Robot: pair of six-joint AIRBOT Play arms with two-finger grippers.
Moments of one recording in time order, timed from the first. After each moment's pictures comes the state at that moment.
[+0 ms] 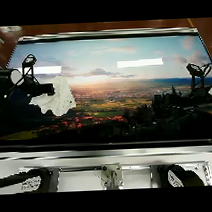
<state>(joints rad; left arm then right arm) -0.08 -1.41 1.34 1.57 -1.11 -1.64 -0.10 -0.95 1.03 -1.34 1.34 1.54</state>
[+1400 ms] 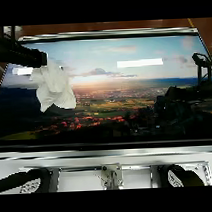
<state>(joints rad) -0.27 -1.32 1.83 1.50 -1.34 -1.53 -0.10 -0.95 1.16 -1.35 1.38 1.49</state>
